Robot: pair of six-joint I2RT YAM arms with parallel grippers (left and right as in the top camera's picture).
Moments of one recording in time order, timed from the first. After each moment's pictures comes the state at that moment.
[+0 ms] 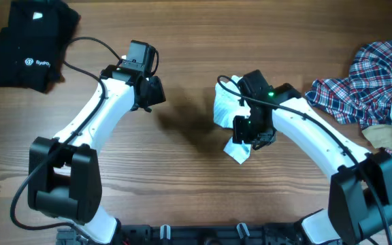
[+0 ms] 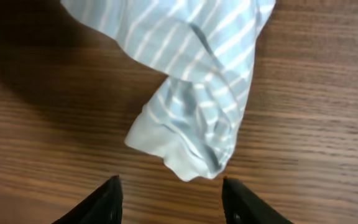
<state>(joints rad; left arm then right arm) -0.27 1.78 1.27 -0.75 -0.04 -0.52 0.42 1.66 1.09 -0.96 -0.17 0.42</state>
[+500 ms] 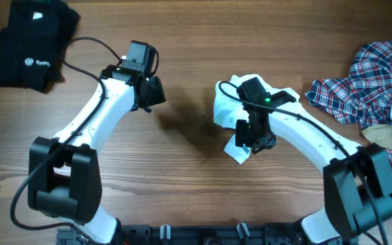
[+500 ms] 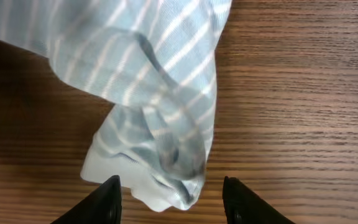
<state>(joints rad) -0.27 1.78 1.27 -0.75 -0.04 -0.52 0.42 1.70 1.02 -0.88 -0.09 0.48</state>
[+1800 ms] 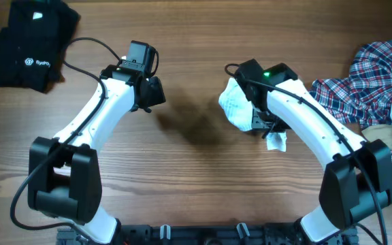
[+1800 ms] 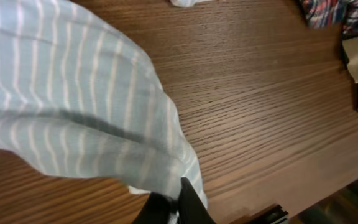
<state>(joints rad) -0.27 1.78 1.27 -0.76 -0.04 -0.52 0.43 1.76 1.33 -1.32 0.37 0.59</state>
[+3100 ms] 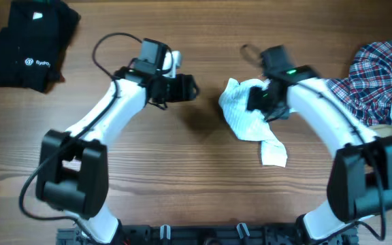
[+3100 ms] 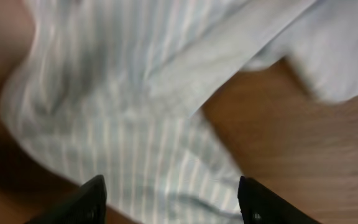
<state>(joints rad) -0.33 1.83 1.27 -0.54 0.42 -0.37 0.22 1.76 1.24 -0.86 -0.05 0.44</state>
